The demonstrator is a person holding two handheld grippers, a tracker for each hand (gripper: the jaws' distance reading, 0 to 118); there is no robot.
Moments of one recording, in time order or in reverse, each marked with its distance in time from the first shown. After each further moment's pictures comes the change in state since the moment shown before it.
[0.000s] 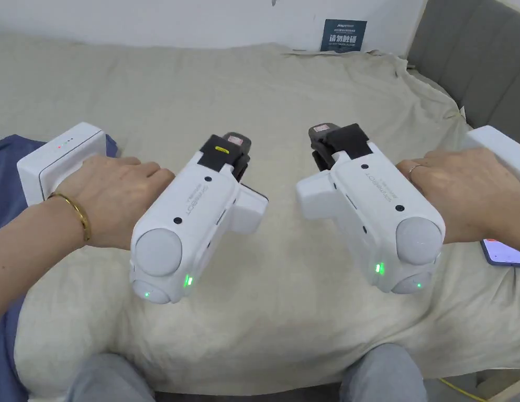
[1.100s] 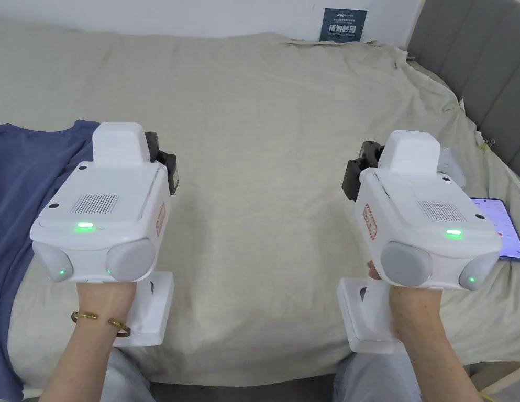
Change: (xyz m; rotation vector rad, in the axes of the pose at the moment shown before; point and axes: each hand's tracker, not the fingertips) left arm -0.014 -0.046 0.026 -0.417 0.197 1.869; right arm -0.004 -0.042 0.023 -0.397 -0.100 -1.897
